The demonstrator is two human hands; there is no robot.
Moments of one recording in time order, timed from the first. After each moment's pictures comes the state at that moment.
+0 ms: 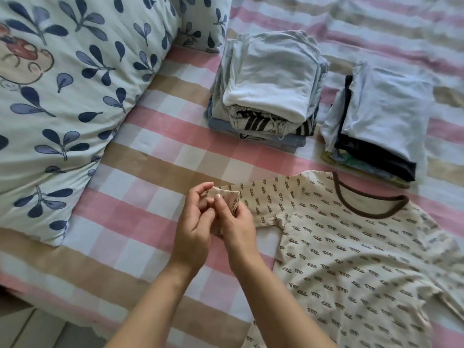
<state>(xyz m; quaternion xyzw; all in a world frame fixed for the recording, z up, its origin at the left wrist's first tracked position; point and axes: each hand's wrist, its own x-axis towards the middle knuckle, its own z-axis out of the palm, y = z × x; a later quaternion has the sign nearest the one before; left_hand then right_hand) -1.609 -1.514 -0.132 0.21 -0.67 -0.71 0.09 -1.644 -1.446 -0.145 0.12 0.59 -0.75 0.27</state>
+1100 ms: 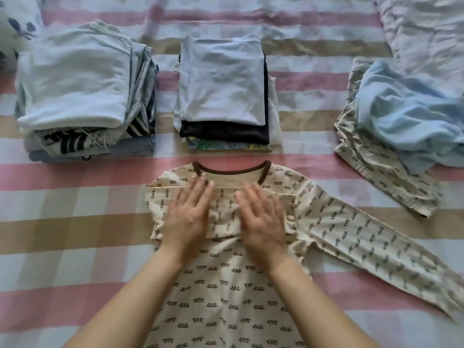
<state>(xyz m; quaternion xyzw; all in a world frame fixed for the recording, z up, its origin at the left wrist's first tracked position) -1.713 -1.320 -0.217 -0.11 -0.98 -0.18 -0.01 -1.695 -1.158 -0.223 -0.09 0.98 -0.18 -0.08</state>
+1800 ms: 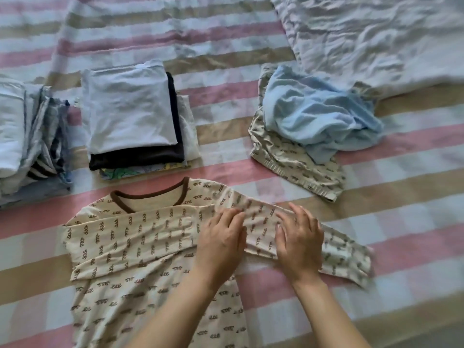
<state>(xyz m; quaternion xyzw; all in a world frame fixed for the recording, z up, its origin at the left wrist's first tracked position) -1.691 -1.127 -0.167 -0.23 -0.93 -0.28 -0.06 -1.648 -0.974 -0.189 0.17 0.97 -0.16 -0.07</state>
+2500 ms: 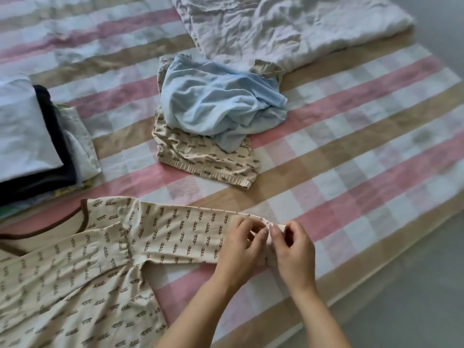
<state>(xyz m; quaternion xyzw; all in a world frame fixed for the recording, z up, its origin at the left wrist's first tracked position) -1.633 -0.953 -0.174 -0.18 -0.78 -0.54 -0.26 -1.569 -0.860 -0.174 0.40 0.79 -0.45 -0.12</state>
